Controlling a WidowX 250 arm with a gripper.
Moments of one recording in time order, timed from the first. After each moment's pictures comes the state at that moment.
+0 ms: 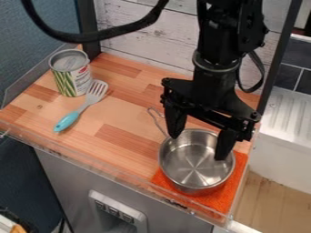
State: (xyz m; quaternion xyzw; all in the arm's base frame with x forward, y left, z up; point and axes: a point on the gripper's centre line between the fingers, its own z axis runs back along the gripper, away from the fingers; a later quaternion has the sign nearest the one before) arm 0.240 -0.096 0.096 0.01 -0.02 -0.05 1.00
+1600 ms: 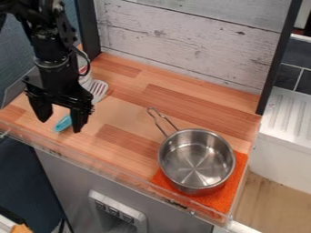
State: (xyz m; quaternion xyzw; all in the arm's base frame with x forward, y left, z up) arm 0.233 0.122 0.038 0.07 -0.01 0.08 0.99
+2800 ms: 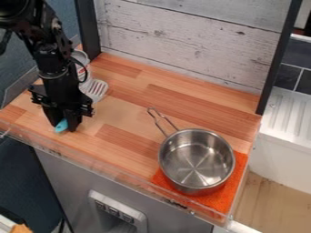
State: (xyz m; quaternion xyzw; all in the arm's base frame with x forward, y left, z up) arm 0.250 0.140 0.007 0.05 -0.03 0.09 0.99
